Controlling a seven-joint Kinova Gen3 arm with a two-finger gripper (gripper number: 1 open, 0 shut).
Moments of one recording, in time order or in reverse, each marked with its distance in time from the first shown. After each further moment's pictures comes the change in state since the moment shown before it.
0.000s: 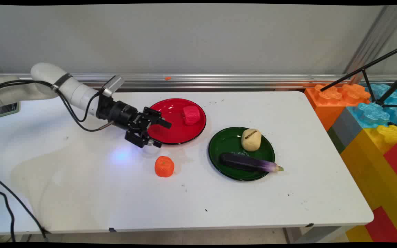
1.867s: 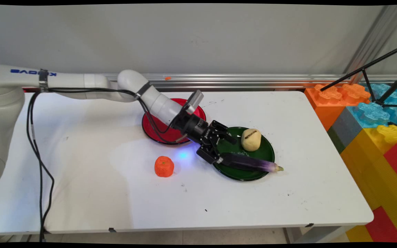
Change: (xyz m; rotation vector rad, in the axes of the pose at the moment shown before) arm 0.055 -0.054 0.211 -0.120 -0.061 0.113
